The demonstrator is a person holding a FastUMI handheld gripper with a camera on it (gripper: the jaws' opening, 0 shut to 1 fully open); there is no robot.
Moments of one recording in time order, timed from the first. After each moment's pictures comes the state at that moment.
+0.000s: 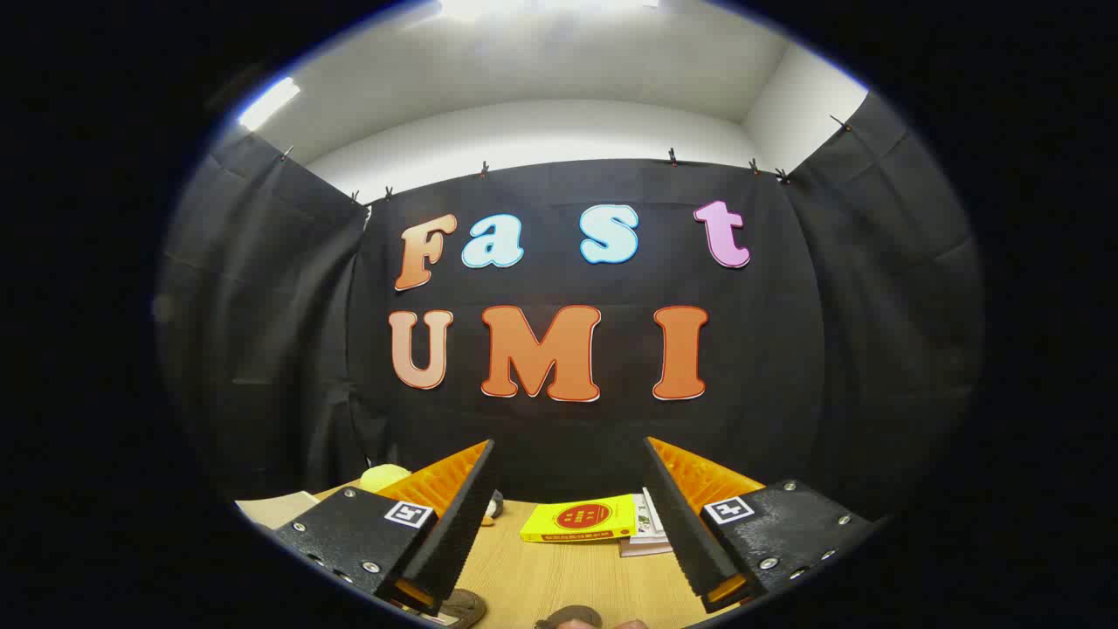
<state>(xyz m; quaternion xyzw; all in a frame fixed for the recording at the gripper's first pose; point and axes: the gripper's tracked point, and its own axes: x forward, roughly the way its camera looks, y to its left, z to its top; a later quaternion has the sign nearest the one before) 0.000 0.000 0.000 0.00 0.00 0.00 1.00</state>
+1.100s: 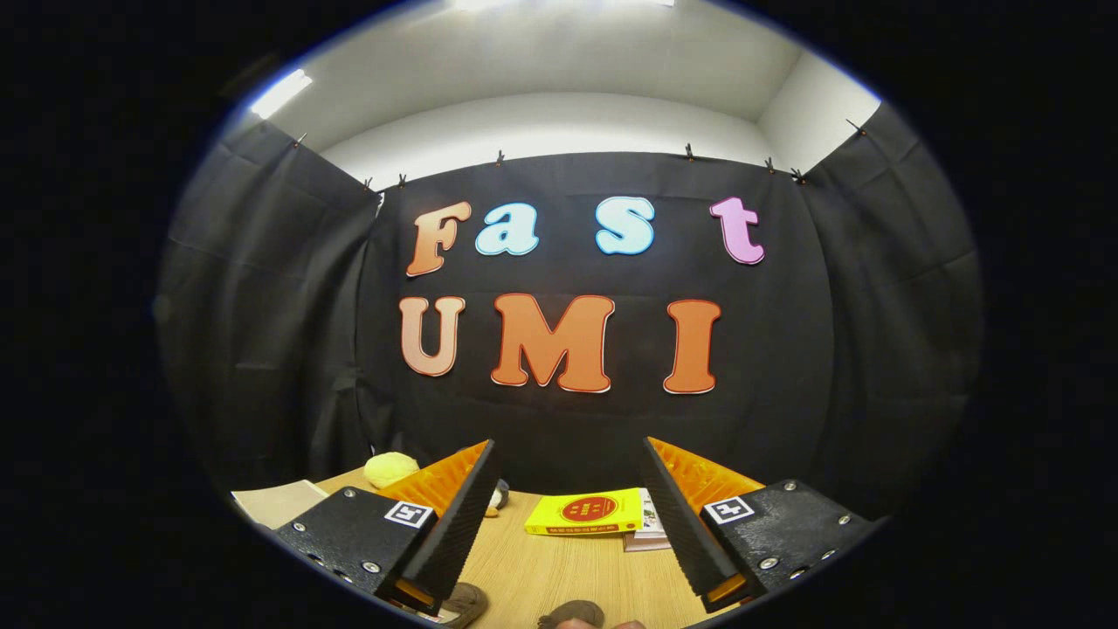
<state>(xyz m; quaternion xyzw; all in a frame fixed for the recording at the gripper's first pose) -0.002 0.024 -0.013 -0.02 0.01 0.02 1.00</state>
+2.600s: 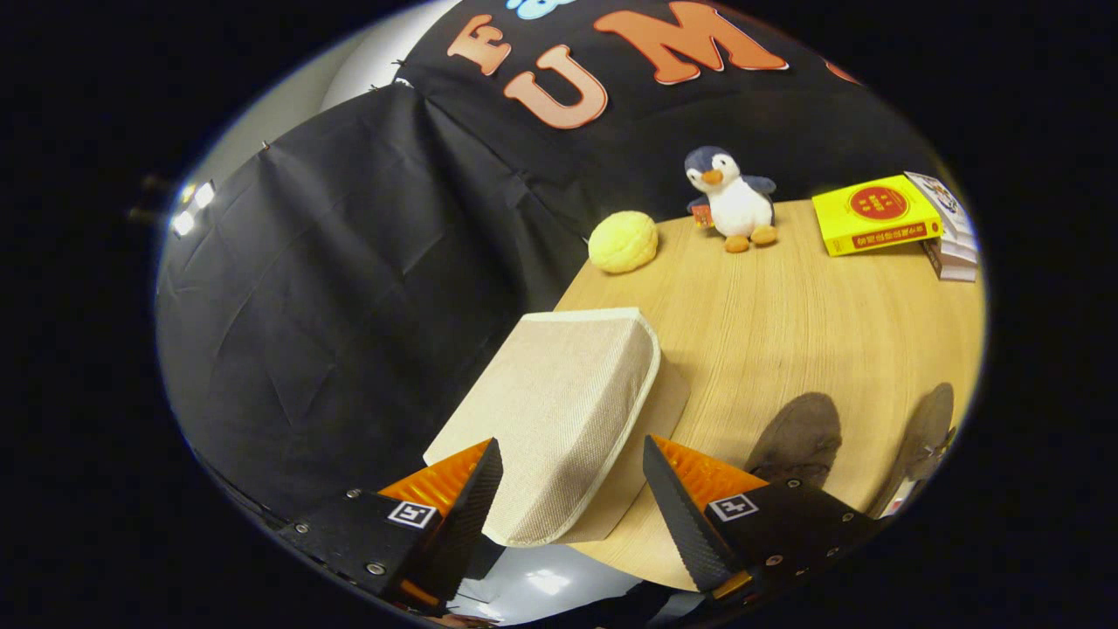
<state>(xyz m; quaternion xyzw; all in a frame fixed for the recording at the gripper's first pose) -0.095 0.316 -0.258 0.21 0.46 0.32 0.80</state>
